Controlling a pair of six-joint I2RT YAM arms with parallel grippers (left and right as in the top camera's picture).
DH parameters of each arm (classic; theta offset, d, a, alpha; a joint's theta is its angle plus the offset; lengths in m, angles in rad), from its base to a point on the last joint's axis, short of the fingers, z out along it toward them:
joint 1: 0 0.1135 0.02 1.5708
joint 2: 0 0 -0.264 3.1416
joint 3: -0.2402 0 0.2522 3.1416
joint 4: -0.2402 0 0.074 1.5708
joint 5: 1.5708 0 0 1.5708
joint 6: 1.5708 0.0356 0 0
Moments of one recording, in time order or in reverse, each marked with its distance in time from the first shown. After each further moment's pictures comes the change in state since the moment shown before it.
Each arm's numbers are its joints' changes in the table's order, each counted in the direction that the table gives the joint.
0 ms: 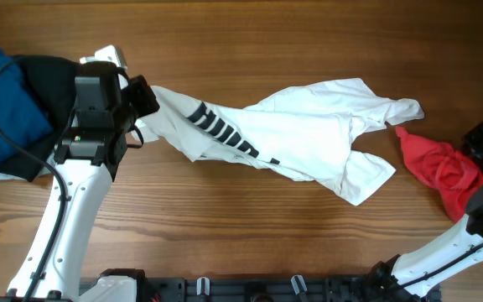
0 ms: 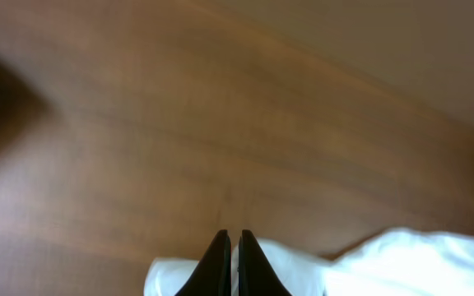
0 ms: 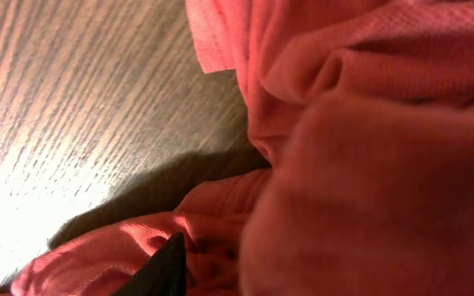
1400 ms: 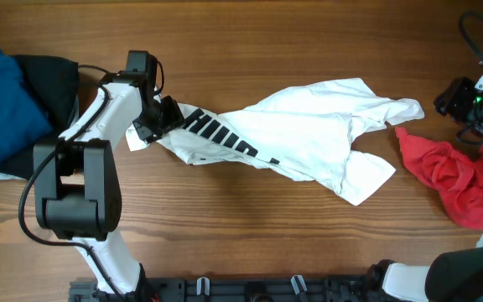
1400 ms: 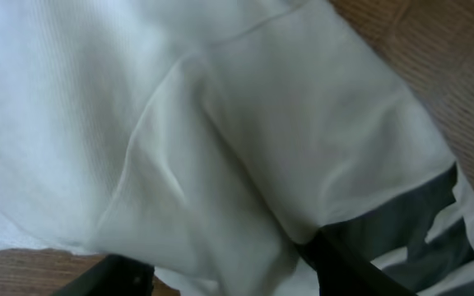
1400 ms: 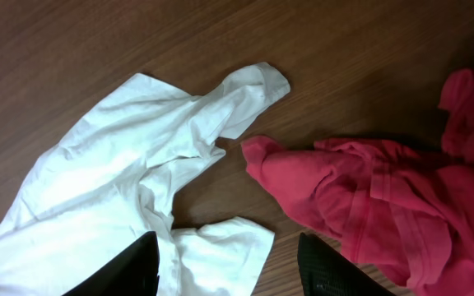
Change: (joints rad) left arm -0.020 -0.650 -0.311 -0.459 0.116 -0.092; right arm 0.277 0.492 -0.049 -0.163 -0.252 -0.140
